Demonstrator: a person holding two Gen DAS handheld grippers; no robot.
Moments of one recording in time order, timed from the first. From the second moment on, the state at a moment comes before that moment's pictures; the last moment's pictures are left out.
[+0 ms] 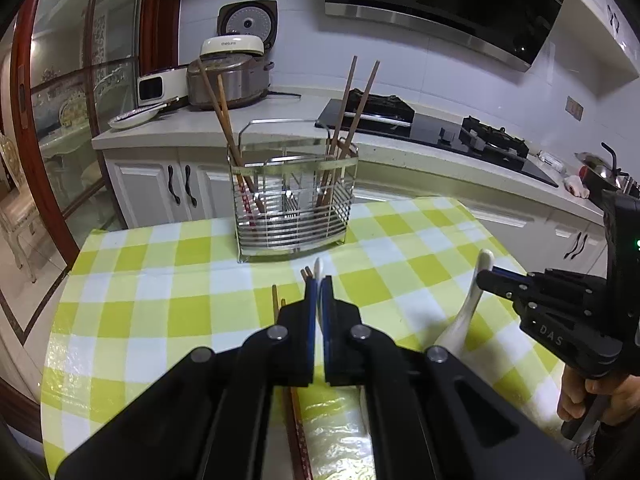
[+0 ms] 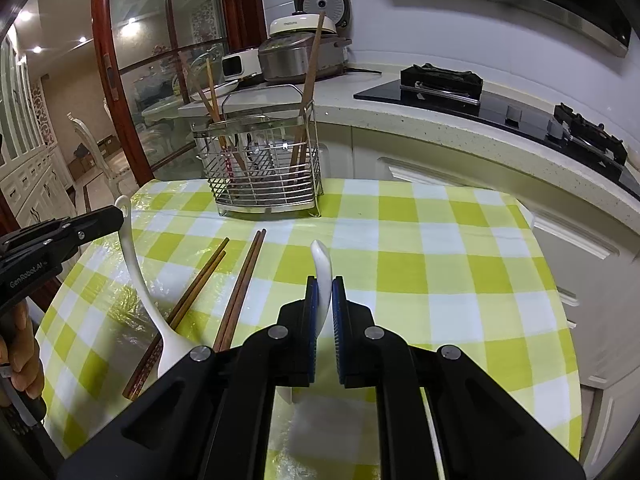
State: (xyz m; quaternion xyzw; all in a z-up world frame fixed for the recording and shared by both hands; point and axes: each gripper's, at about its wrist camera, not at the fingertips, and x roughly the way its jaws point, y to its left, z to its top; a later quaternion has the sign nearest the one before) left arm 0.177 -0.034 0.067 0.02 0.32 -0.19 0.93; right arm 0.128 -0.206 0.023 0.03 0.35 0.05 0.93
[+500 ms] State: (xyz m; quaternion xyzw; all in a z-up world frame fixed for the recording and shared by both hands) left arm 0.200 -0.037 0.133 0.05 0.25 -0.17 0.95; right arm 0.175 -0.198 0.094 0.03 0.33 0.08 0.94
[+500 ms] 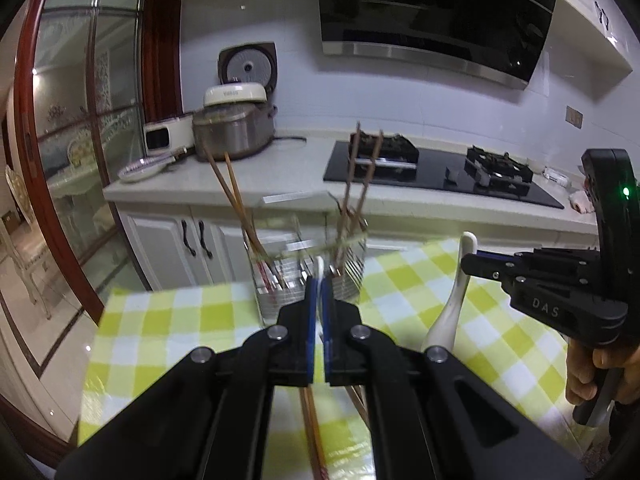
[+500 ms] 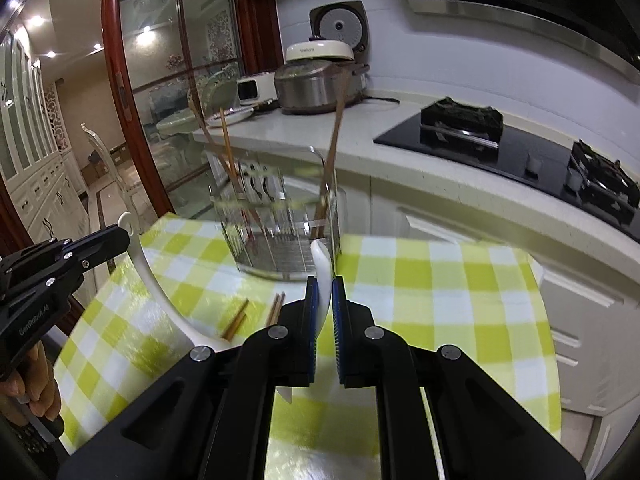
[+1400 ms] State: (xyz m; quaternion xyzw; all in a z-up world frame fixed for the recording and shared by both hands) left arm 0.333 -0.017 0.206 0.03 0.16 -0.09 0.98; right arm 0.309 -0.154 0.192 0.03 0.25 0.09 0.96
